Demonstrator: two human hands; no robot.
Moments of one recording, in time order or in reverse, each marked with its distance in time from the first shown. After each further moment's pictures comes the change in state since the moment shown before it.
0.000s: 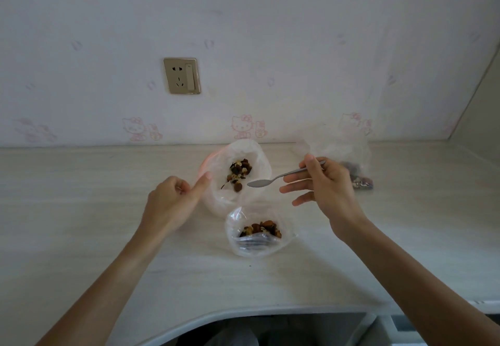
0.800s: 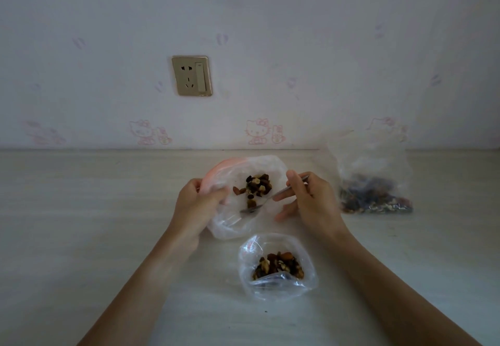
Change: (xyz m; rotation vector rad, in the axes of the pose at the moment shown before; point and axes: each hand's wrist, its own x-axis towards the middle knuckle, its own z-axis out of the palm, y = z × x) left_hand 0.040 0.014 0.039 -0.430 -0.101 -0.176; right_hand 0.057 0.050 0.043 -0.252 -0.065 0.036
